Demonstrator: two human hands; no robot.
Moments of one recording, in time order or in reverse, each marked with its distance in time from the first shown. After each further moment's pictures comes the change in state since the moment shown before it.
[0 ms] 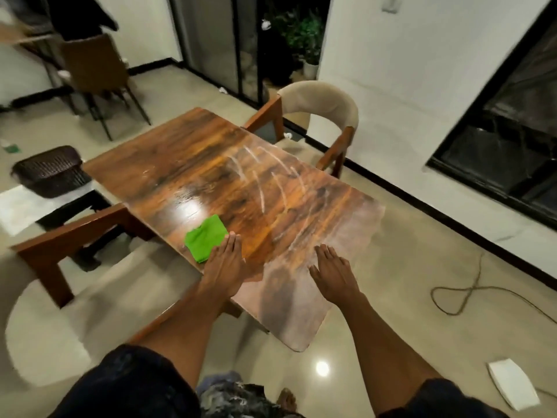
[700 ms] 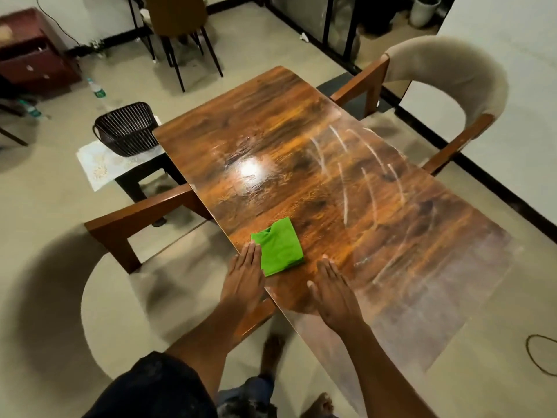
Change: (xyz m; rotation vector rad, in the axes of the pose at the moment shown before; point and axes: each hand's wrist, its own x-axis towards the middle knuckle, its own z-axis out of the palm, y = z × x) left_hand 0.079 -0.160 0.047 -0.081 -0.004 -0.182; right_hand 0.168 -0.148 0.091 0.180 -0.147 -0.183
